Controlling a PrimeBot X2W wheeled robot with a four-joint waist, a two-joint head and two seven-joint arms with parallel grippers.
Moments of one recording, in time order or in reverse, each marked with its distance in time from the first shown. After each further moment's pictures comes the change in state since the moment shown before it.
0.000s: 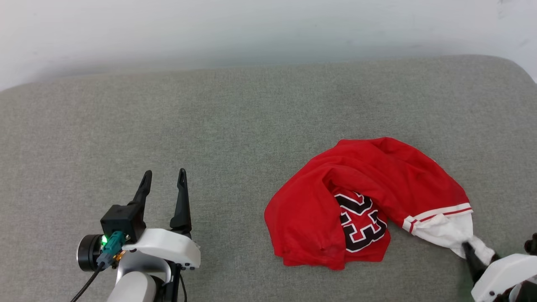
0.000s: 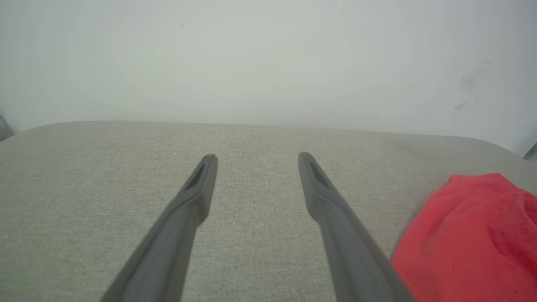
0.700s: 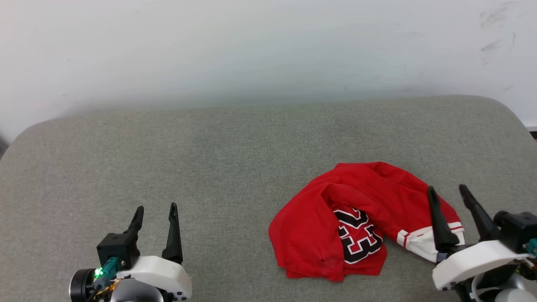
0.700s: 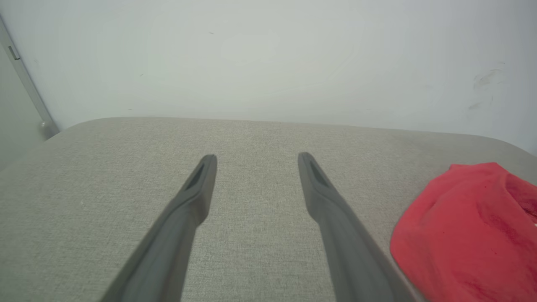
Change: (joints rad) left arm 0.121 0.034 0.003 -0.022 -0.020 0.036 0.042; right arm 0.049 0.040 0.208 -0.358 -0.144 -0.001 -0.340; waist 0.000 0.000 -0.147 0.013
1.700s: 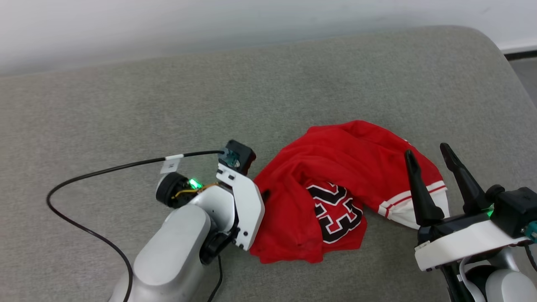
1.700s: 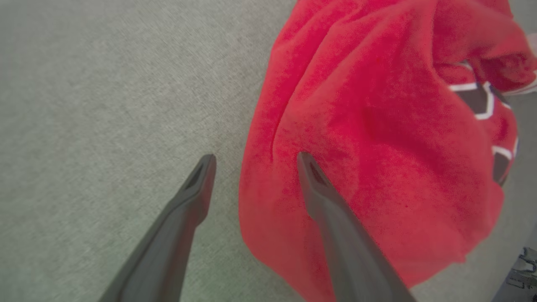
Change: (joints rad) left arm -0.516 -0.046 -0.321 0.267 -0.018 -0.280 0.647; right arm -0.038 0.041 0.106 -0.255 -0.019 0.000 0.061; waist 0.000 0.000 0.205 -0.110
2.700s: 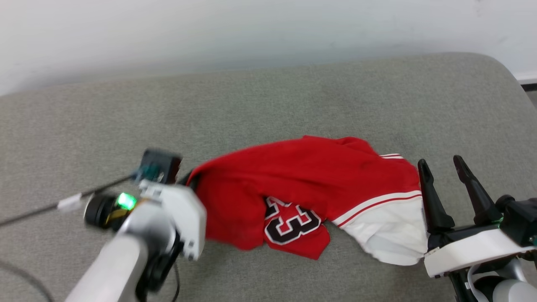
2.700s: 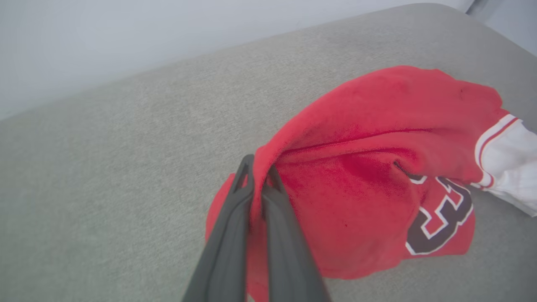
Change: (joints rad) left arm 0.162 0.196 0.103 -0.328 -0.051 0.181 -0.054; right arm 0.034 0.021 -0.057 0.021 -0.016 0.000 -0.009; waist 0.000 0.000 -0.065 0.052
